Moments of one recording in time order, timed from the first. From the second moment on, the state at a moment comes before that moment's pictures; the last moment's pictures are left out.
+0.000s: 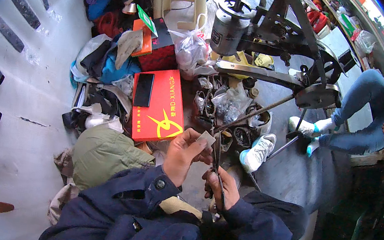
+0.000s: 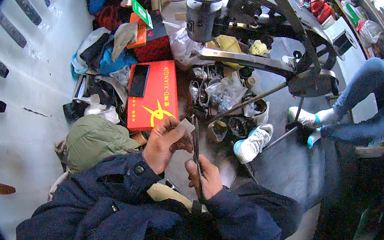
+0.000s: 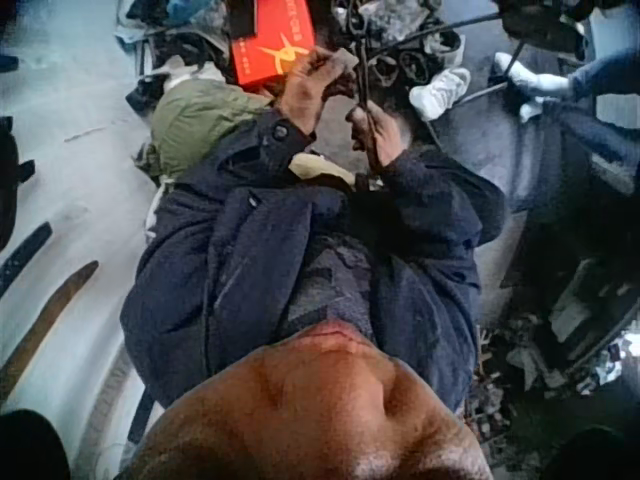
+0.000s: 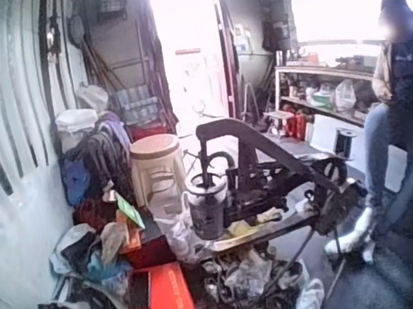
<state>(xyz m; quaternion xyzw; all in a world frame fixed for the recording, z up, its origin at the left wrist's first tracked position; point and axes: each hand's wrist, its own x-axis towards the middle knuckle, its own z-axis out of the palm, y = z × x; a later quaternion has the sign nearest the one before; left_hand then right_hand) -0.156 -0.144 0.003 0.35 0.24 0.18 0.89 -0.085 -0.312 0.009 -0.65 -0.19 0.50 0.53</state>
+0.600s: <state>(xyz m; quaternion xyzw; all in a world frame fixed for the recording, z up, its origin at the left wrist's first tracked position) -0.157 -0.150 -0.003 0.38 0.25 0.18 0.87 -0.085 -0.309 0.000 -0.72 -0.23 0.42 0.50</state>
